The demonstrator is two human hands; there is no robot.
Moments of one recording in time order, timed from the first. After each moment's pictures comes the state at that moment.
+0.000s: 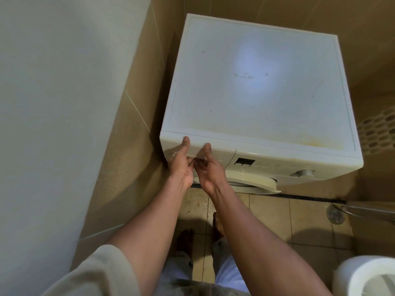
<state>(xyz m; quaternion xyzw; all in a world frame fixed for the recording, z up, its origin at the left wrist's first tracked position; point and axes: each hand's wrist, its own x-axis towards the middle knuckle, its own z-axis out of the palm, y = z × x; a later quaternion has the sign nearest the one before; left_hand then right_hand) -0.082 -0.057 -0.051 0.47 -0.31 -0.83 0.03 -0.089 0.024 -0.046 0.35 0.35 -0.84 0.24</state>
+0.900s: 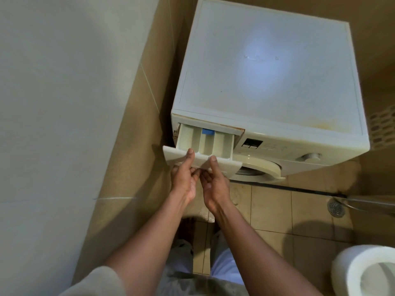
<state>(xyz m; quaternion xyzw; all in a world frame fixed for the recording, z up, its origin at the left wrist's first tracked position) 0.016 -0.043 -0.050 0.45 -0.30 -0.84 0.04 0.013 0.041 -0.048 0.33 0.36 -0.85 0.21</state>
